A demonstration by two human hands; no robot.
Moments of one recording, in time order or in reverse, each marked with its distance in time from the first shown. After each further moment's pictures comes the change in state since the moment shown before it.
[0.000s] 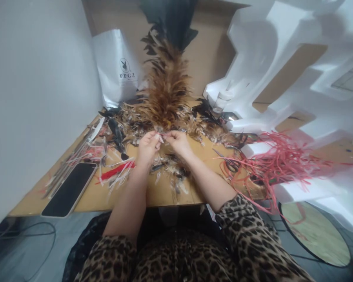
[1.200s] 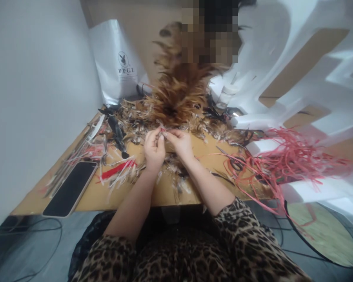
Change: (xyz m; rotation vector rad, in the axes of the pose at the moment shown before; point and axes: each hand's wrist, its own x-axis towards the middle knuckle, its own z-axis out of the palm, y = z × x) left_hand -0.020 -0.007 0.013 0.541 0.152 0.431; right_hand -0.016 -0.010 0.009 0.330 0.115 -0.015
